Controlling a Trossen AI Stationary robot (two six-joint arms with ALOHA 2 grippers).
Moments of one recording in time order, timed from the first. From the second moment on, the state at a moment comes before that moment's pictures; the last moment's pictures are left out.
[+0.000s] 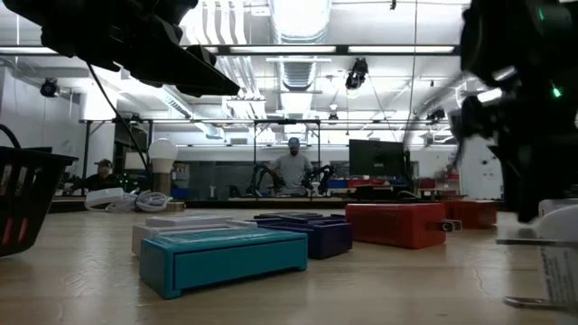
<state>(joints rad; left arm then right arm) -0.23 1.29 0.55 0.29 -0.11 0.13 0.40 1.58 0.79 -0.89 0.33 0.82</state>
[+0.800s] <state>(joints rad) -0.23 1.29 0.55 0.30 -0.11 0.13 0.39 1.57 0.76 -0.37 0.37 0.57</state>
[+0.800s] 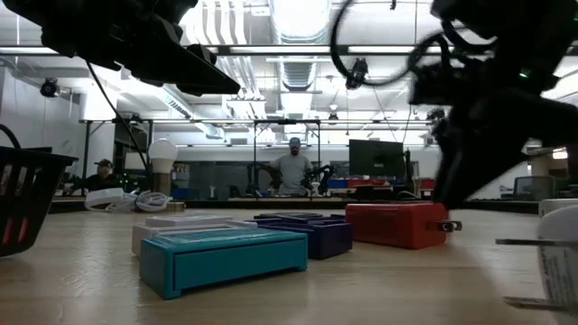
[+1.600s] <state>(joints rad) -0.23 1.29 0.55 0.30 -0.11 0.13 0.29 1.57 0.76 -0.21 0.37 0.43</state>
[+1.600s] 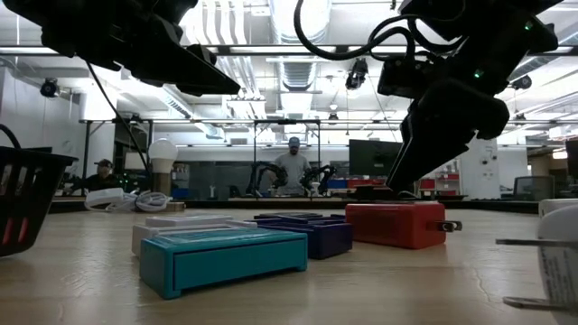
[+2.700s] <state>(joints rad) -0.23 1.29 0.55 0.29 -0.11 0.13 0.21 1.81 0.77 0.16 0.47 0.40</state>
